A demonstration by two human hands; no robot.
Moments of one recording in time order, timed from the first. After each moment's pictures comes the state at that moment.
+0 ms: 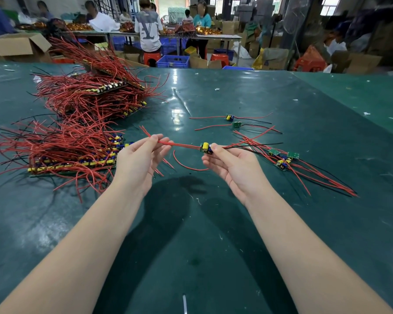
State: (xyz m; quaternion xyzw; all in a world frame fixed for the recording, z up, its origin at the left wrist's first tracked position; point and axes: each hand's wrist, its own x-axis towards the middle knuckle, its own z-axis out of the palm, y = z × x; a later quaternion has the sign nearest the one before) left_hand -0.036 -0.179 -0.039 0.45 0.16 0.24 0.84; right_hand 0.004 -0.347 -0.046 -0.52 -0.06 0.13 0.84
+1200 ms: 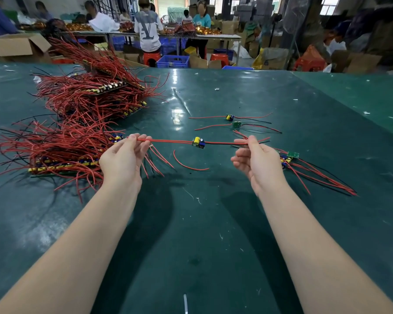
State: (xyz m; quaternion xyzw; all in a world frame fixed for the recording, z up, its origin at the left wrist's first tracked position) left_hand -0.035 -0.161 -0.040 0.39 0.23 0.34 0.82; right_hand 0.027 -0.374 -0.048 -0.60 0.01 0.01 0.80
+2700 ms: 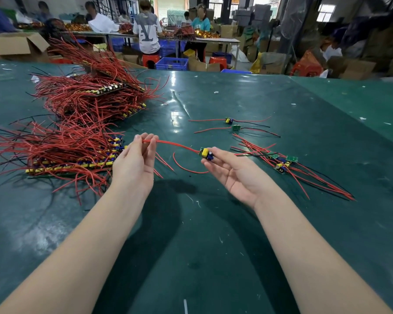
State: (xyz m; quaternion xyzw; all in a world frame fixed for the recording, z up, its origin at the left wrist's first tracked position) left_hand -0.029 -0.173 -0.040 0.27 0.20 0.28 0.90; right_hand 0.013 -0.357 -0.046 -0.45 -0.05 0.26 0.85
